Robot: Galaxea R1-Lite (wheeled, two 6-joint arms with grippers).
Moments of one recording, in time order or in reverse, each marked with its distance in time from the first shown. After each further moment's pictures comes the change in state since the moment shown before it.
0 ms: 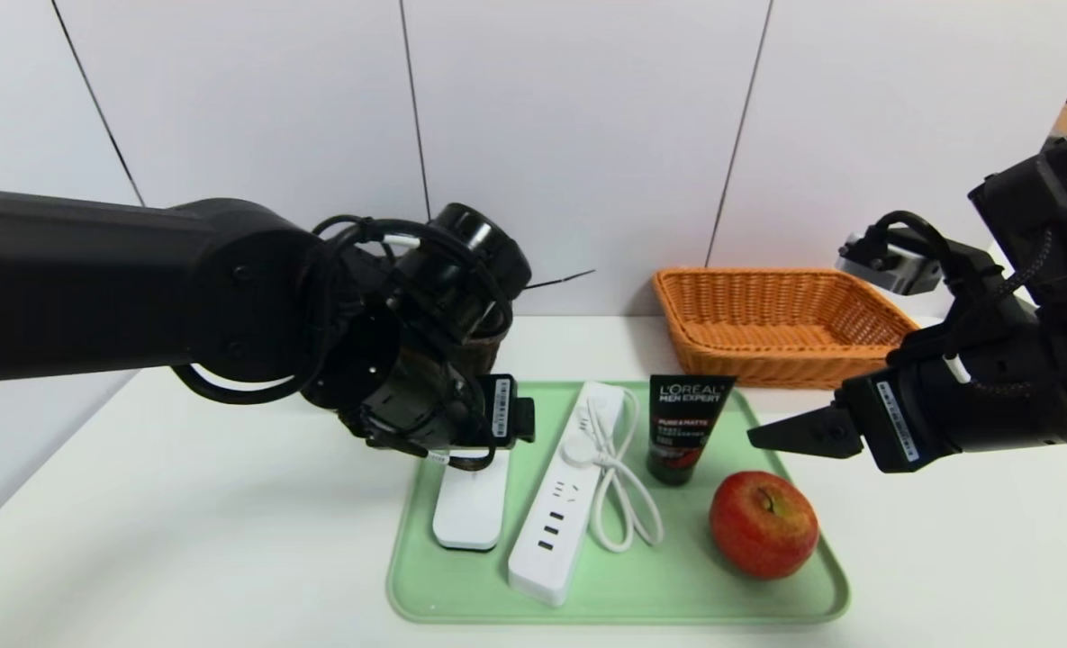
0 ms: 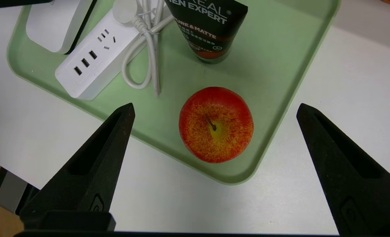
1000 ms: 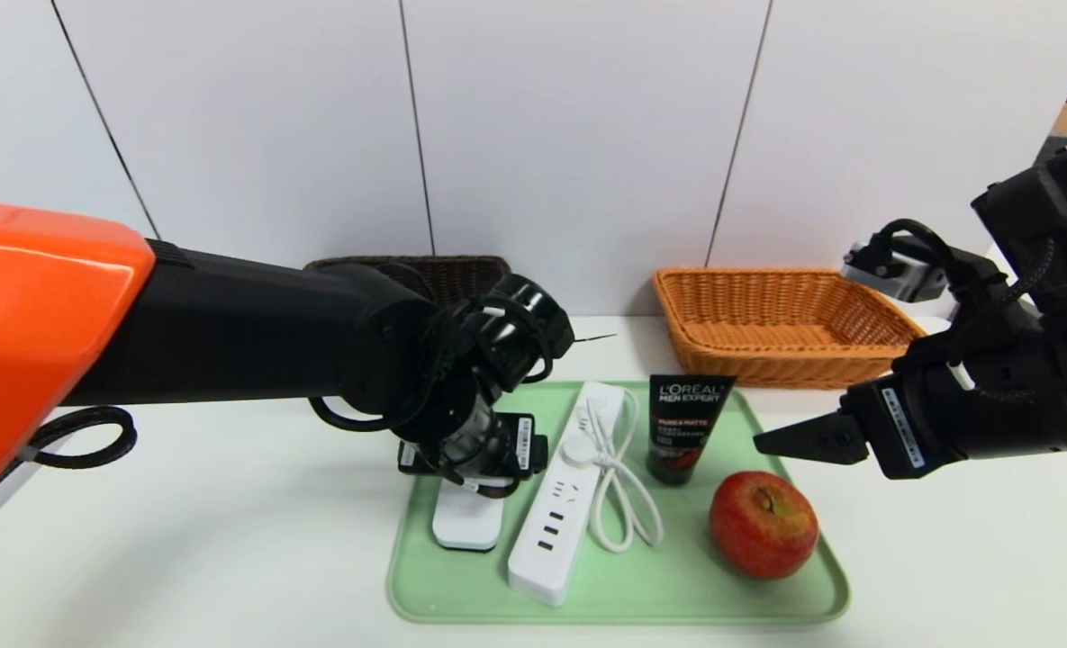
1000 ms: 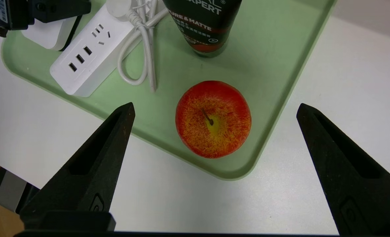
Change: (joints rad) left arm -0.005 0.140 -0.011 -0.008 0.061 -0.020; right arm -0.010 -0.007 0.018 0.003 0.001 0.006
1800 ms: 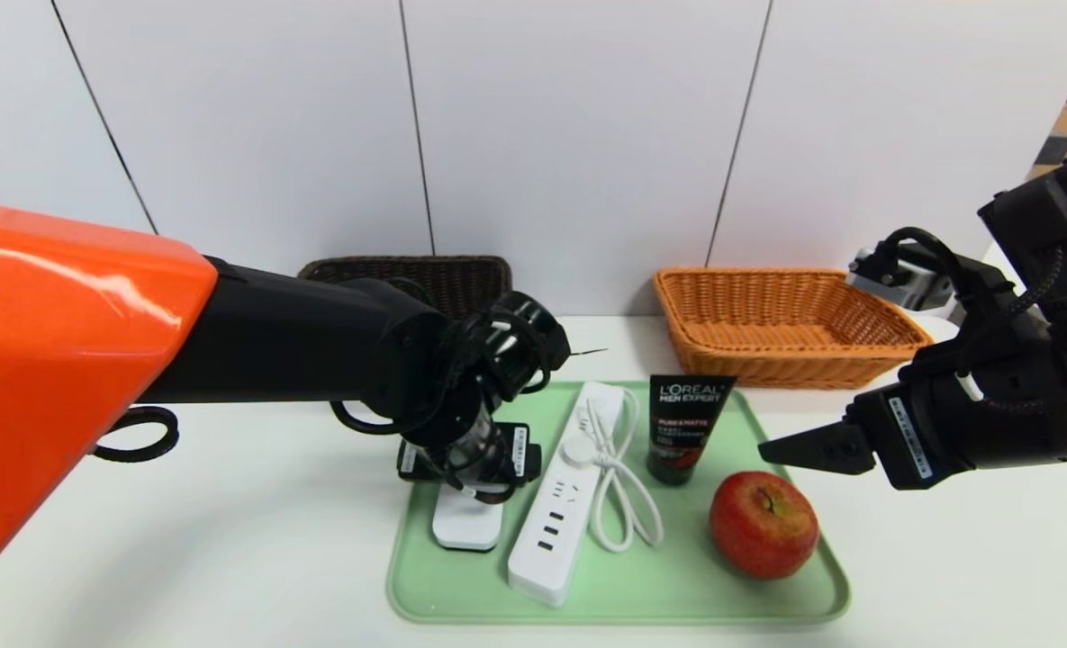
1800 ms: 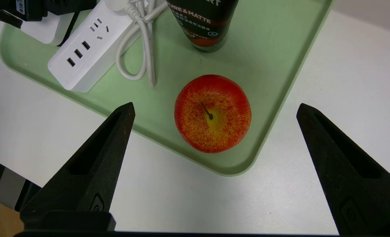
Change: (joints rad) left arm 0.020 0.044 0.002 -0.001 0.001 0.000; right arm -0.001 -0.015 0.021 -0.001 0.000 -0.001
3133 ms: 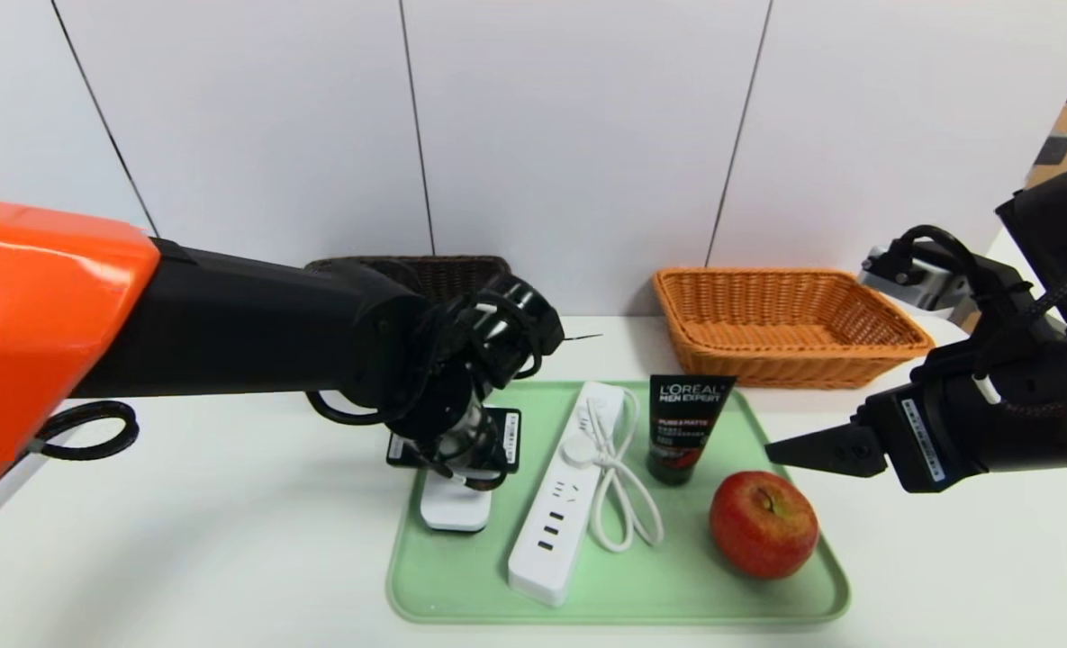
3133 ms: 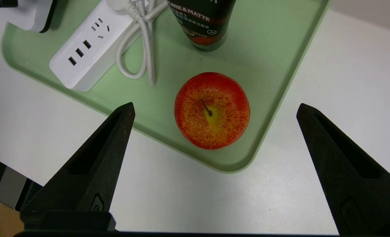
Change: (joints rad) left arm 0.000 -0.056 -0.002 0.010 0.056 0.014; right arm -0.003 -0.018 0.009 0.000 0.000 0.001
